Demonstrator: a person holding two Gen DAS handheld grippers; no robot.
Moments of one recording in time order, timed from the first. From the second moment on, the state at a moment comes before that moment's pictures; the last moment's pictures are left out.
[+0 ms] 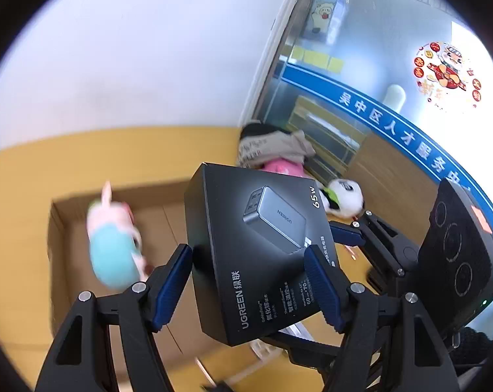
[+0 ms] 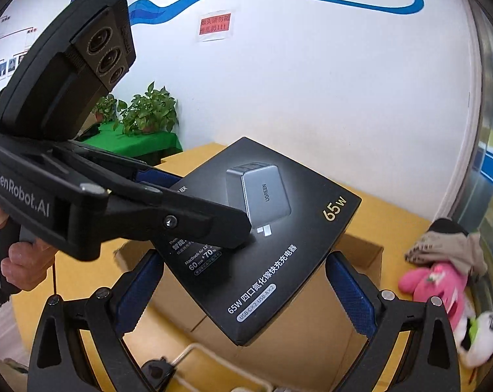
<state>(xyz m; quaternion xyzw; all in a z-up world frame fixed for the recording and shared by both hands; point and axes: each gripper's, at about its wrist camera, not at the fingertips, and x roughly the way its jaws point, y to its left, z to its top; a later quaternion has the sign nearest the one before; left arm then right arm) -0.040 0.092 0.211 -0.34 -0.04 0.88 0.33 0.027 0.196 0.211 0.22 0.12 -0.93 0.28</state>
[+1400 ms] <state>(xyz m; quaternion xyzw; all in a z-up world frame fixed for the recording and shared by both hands) -0.276 0.133 0.038 -0.55 -0.09 0.82 0.16 -0.233 0.217 0.057 0.42 0.04 -0.84 0.33</state>
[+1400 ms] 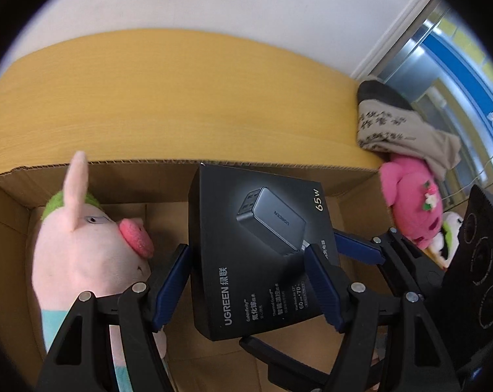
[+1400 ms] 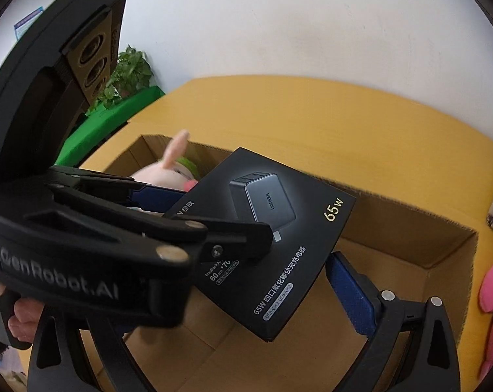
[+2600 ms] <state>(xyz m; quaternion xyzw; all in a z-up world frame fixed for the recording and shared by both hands) 0.070 0.085 0.141 -0.31 -0.02 0.94 0.10 0.097 0.208 0.135 0.26 0.10 -0.95 0.15</state>
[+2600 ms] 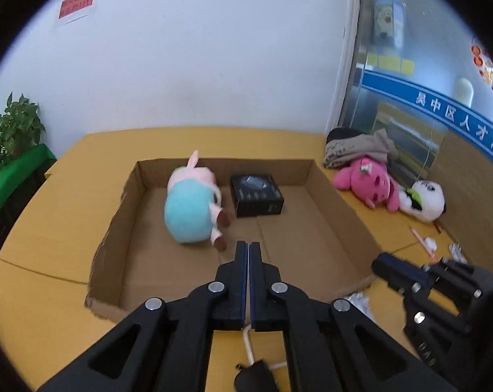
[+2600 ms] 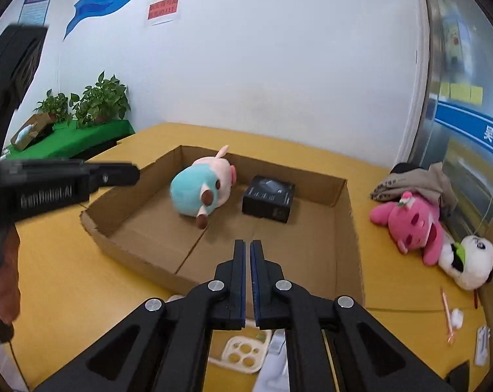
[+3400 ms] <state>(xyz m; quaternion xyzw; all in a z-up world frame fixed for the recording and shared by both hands) 0.133 0.055 0.131 -0.27 -0.07 0.96 0.06 0.150 0.198 0.144 0.23 0.10 -0.96 0.14</state>
